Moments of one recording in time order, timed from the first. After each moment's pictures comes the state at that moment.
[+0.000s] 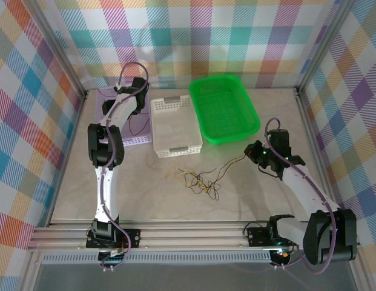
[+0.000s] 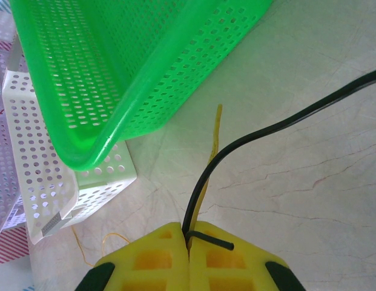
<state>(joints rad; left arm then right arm) -0.16 2.30 2.11 -1.01 -0.88 -0.42 0.11 1.13 0.67 -0.35 -0.36 0.78</state>
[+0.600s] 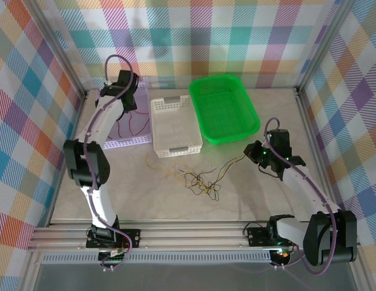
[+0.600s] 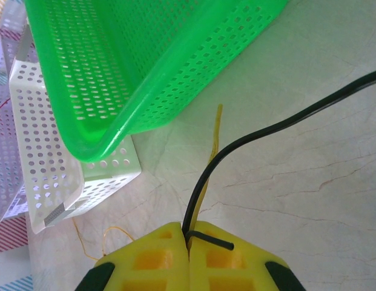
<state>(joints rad) -0.17 1.87 1.81 -0.95 -0.60 -0.44 0.11 1.11 0.67 -0.35 -0.39 0.74</state>
